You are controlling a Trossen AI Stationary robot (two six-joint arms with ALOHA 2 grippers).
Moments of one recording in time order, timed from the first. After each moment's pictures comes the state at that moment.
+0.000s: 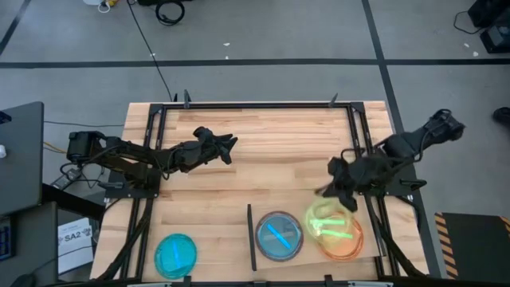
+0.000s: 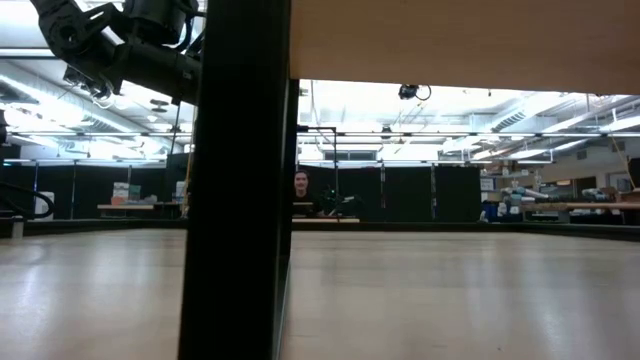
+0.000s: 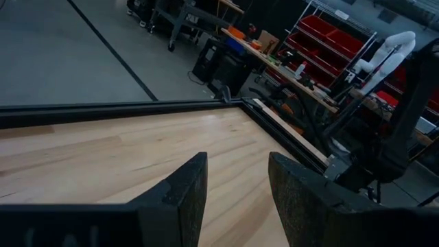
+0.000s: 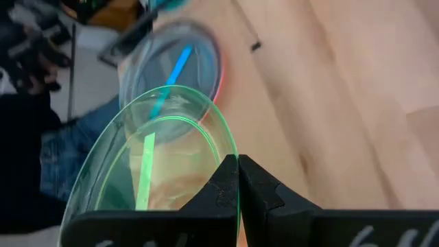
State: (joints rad) left arm 0.08 1.34 0.45 0.76 -0.57 -0.62; right arm 0.48 0.99 1.11 -0.91 0.05 0.83
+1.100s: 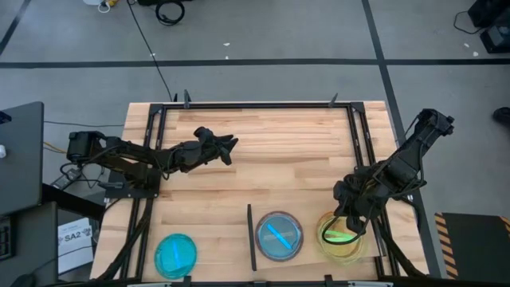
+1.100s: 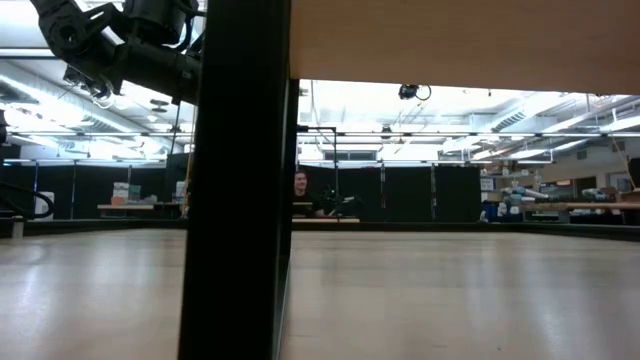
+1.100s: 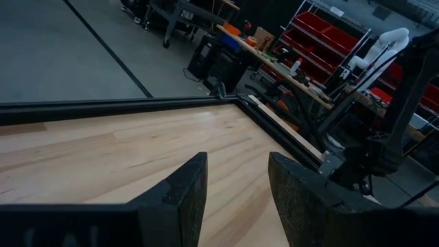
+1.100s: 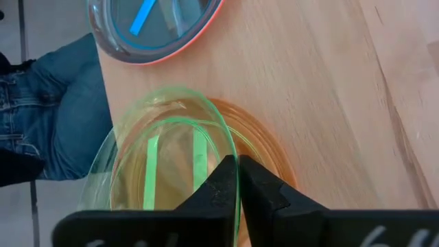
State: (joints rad) left arm 0.08 1.34 0.45 0.76 -0.54 -0.62; right arm 0.77 1.11 1.11 -1.01 0.15 1.03
